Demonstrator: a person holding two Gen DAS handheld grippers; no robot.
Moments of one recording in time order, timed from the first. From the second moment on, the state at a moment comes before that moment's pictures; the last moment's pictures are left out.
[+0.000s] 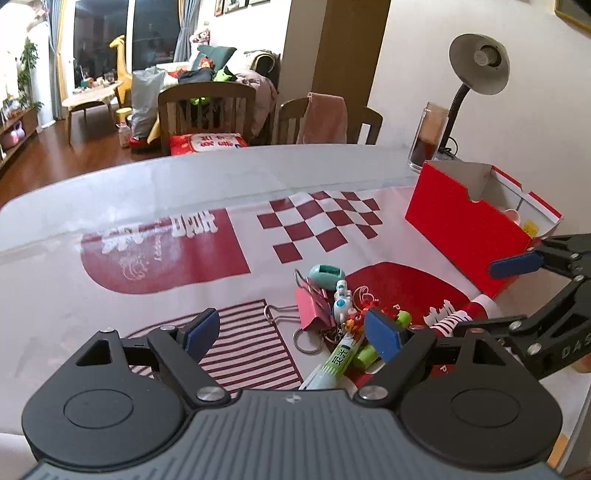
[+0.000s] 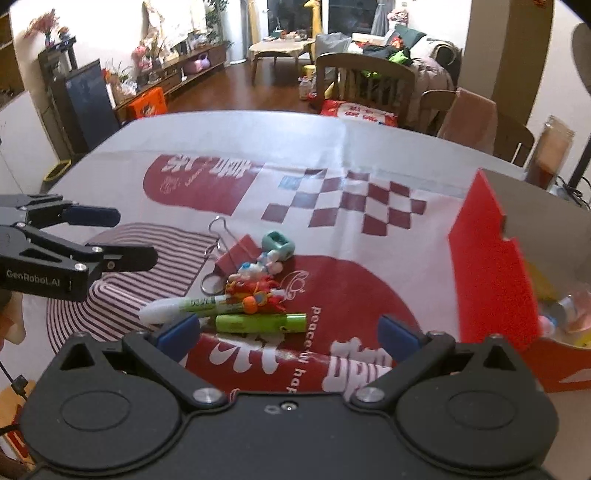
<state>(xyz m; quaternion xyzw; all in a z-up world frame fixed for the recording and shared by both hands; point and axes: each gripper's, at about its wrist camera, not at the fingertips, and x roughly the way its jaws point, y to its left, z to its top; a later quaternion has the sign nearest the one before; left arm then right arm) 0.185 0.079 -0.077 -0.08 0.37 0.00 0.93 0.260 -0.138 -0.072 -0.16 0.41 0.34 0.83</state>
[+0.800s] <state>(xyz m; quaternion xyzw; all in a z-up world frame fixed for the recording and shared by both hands) 0.203 0.062 -0.139 -0.05 0.41 -0.10 0.91 0.301 -0.081 -0.118 -0.19 0.43 0.40 0.79</state>
